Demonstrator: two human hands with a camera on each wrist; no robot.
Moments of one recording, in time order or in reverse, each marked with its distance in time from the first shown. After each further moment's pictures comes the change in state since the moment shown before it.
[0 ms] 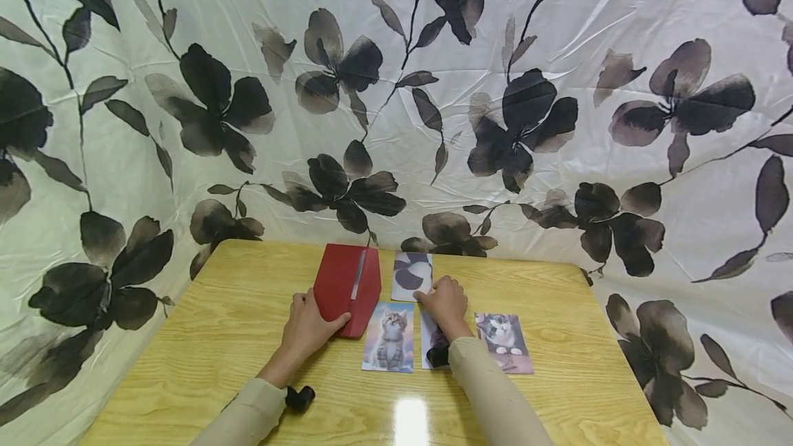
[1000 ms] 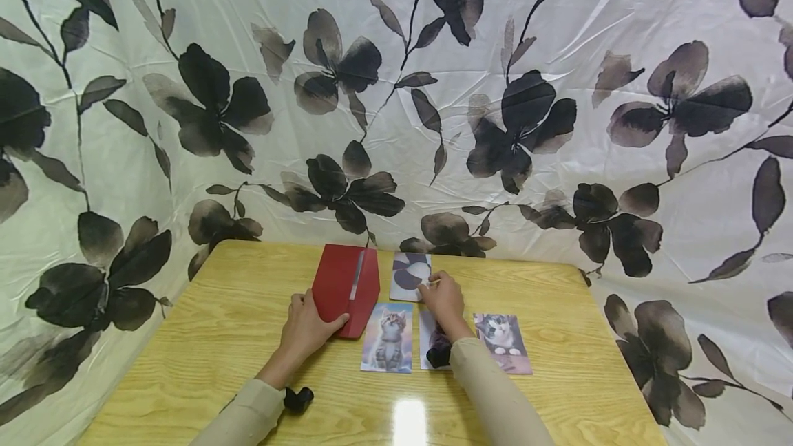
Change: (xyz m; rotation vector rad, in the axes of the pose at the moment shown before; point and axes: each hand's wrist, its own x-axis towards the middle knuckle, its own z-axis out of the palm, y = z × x) left_hand -0.001 0.000 -0.001 0.000 0.009 0.005; right_hand 0.005 -0.003 -0.004 0.230 0.006 0.006
